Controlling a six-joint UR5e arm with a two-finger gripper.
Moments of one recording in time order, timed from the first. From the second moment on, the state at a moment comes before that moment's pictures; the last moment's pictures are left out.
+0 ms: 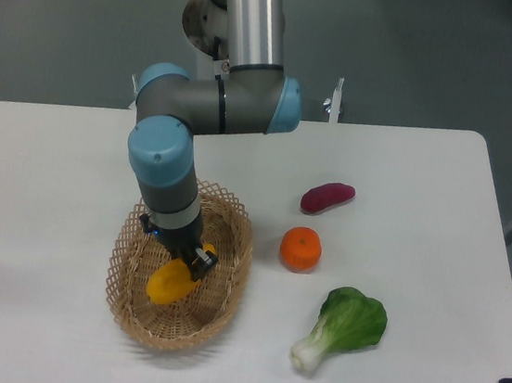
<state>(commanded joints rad) 2.13 -2.00 -1.77 -0.82 1.64 0.85</state>
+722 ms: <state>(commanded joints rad) 2.12 -1.98 -1.76 -0.83 1.64 0.85</state>
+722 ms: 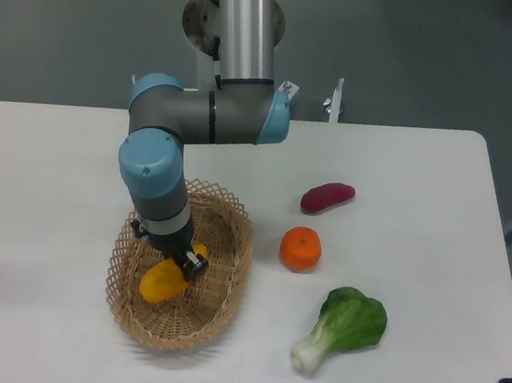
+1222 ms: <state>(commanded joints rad) 2.26 -1.93 -1.54 -0.99 1.58 0.92</state>
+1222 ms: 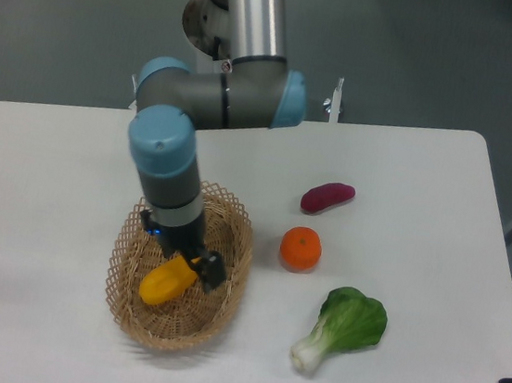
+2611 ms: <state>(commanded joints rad) 2.61 -1.83 -1.42 -1.33 1.50 1.46</state>
